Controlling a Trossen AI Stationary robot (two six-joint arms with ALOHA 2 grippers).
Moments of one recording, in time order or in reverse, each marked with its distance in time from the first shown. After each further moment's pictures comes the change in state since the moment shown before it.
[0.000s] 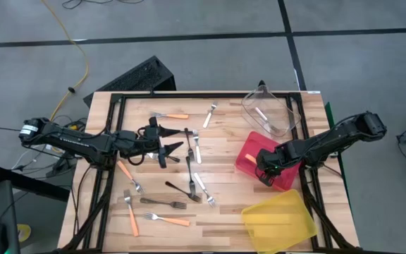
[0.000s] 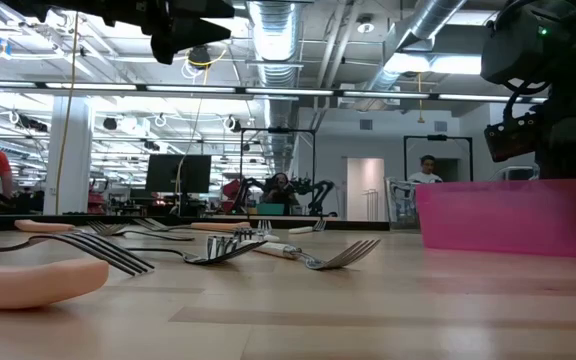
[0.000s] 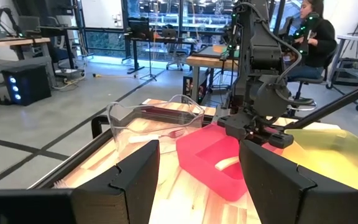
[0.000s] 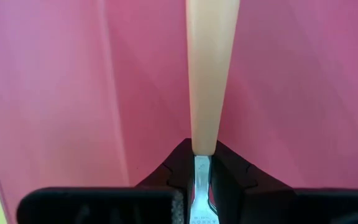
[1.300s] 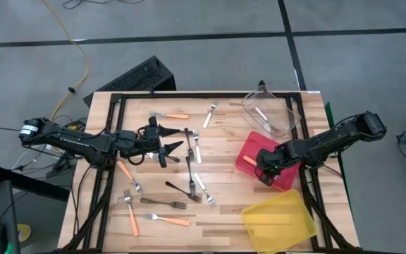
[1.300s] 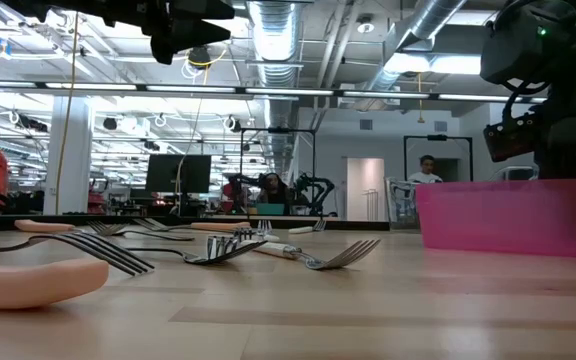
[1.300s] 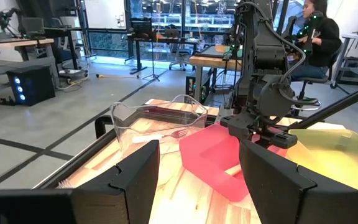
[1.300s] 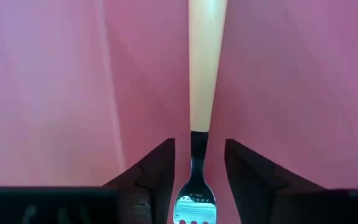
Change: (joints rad) left arm 0.000 0.000 0.000 -0.001 -0.004 0.001; right arm -0.003 0.000 0.000 0.002 0.006 0.000
